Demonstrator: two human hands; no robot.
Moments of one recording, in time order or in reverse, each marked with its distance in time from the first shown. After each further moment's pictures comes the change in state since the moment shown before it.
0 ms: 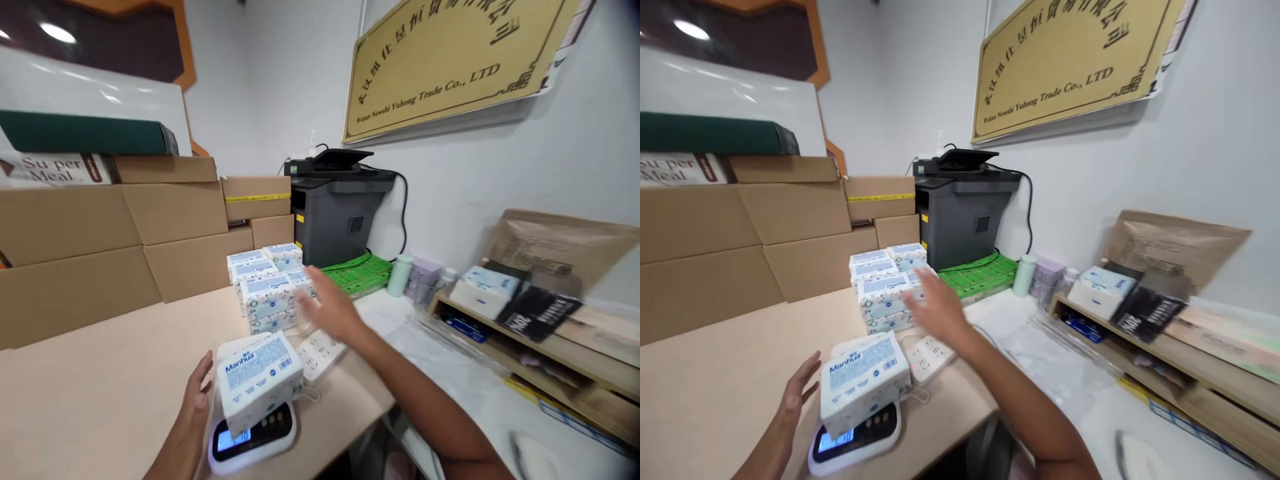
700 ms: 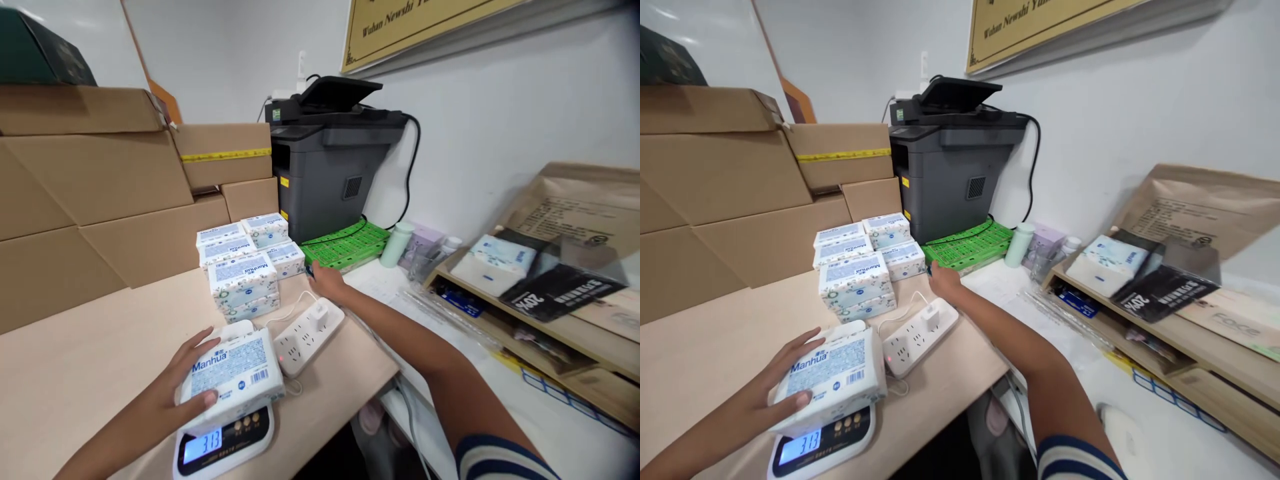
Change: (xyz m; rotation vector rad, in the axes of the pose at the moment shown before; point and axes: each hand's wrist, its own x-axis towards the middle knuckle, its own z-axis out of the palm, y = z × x) left_hand 0.066 0.035 -0.024 0.400 -0.565 0.053; right_hand 0.078 0.143 0.067 -0.354 -0.347 0.312
